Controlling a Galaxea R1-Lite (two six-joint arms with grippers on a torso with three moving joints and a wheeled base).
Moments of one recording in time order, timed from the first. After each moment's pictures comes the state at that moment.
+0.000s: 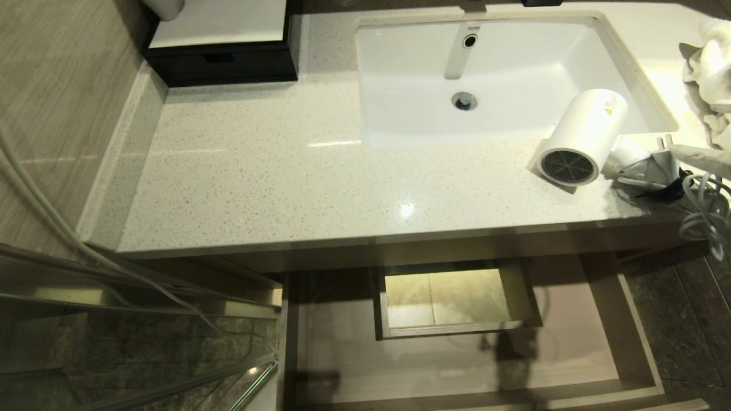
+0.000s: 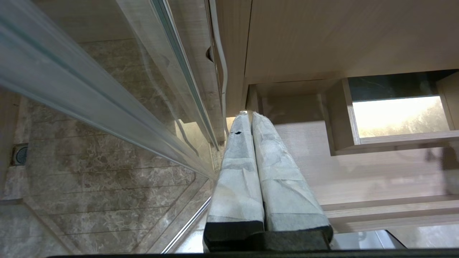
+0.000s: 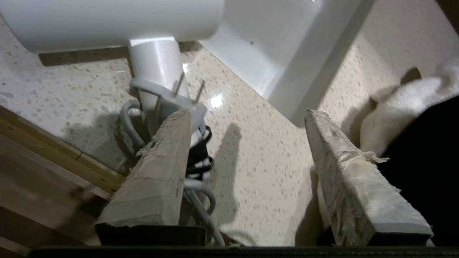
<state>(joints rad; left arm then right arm) 0.00 0.00 0.00 0.00 0.00 0.00 -0.29 1.25 -1.05 -0.11 0.47 -0.81</state>
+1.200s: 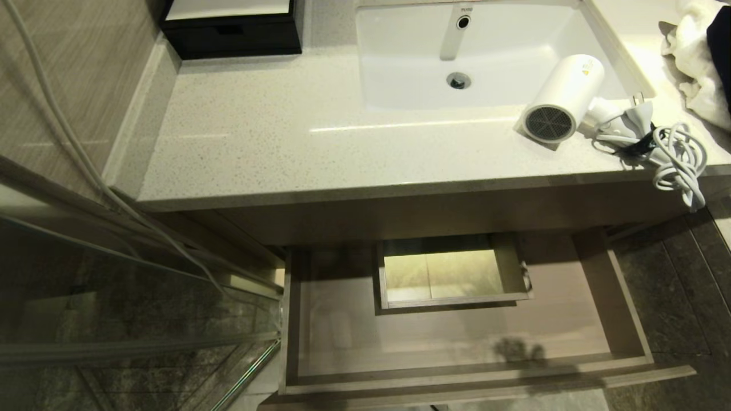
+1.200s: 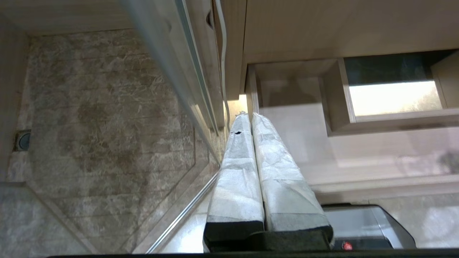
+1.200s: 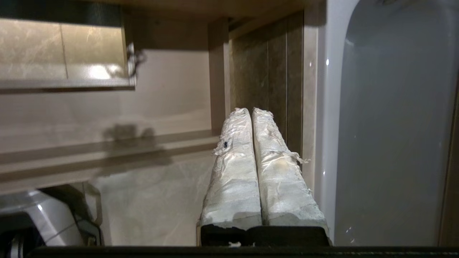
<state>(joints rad) 0.00 0.00 0.00 0.00 0.00 0.00 -0.33 0.83 -0.65 0.06 -0.09 -0.41</state>
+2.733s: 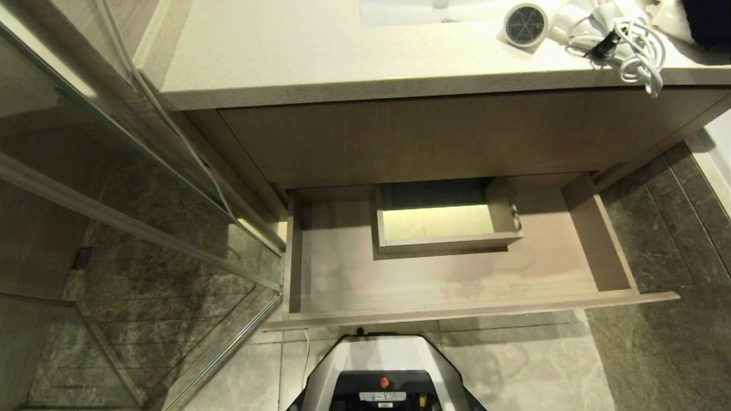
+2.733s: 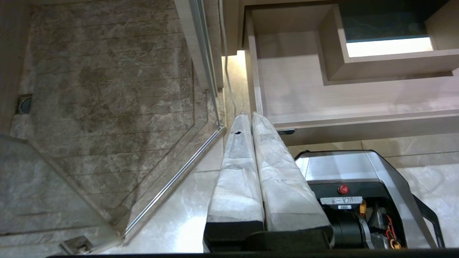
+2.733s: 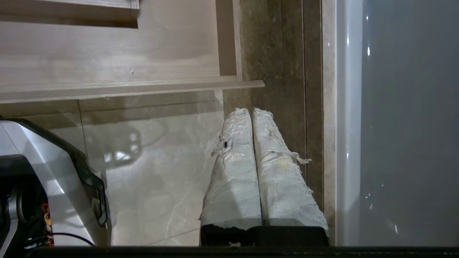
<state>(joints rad) 0.00 0.00 0.00 0.00 0.00 0.00 -0.26 0.73 -0.53 0.04 -0.16 -0.36</state>
